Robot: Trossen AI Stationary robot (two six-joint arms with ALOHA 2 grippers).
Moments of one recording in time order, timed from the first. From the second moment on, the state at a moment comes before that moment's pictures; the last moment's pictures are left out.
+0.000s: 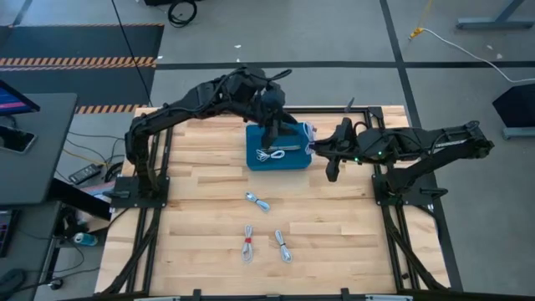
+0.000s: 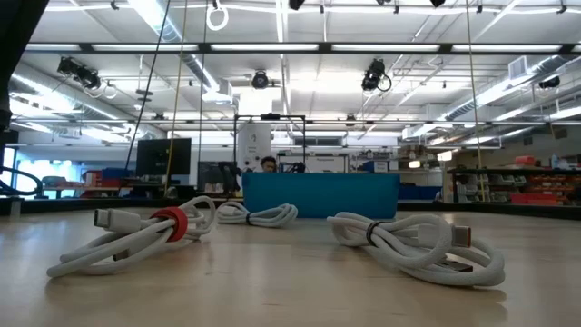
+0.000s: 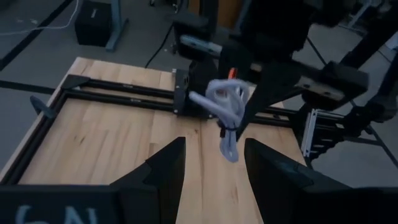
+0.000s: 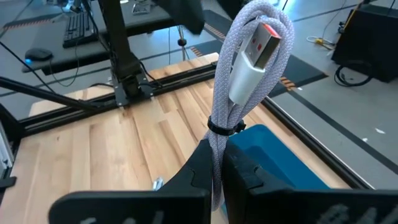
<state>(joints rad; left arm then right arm) 0.25 1.85 2.15 -0.75 0.34 -0.07 0.18 1.05 1.17 -0.53 0.51 0.31</state>
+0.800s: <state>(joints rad) 0.21 1.93 2.15 -0.58 0.38 -0.07 0.17 1.08 1.17 -0.51 0.48 0.31</state>
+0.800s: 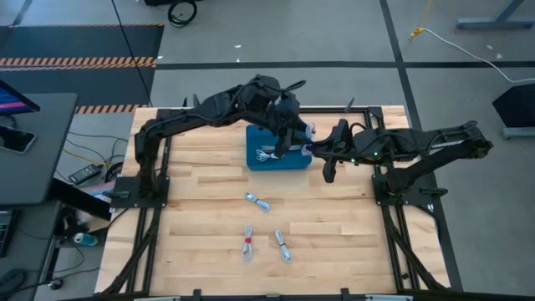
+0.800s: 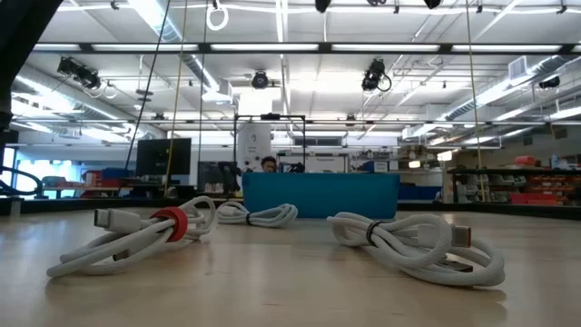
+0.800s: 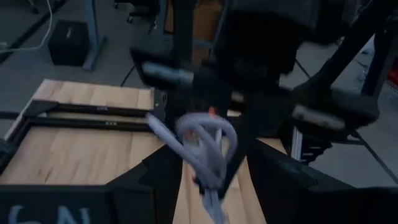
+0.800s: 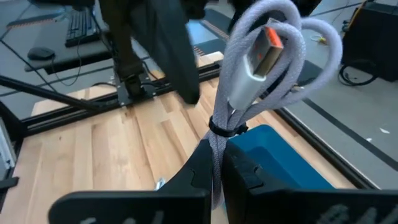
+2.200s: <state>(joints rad) 0.22 1.95 2.15 -0.59 0.33 -0.01 0.18 1.05 1.17 -0.51 0.41 0.31</state>
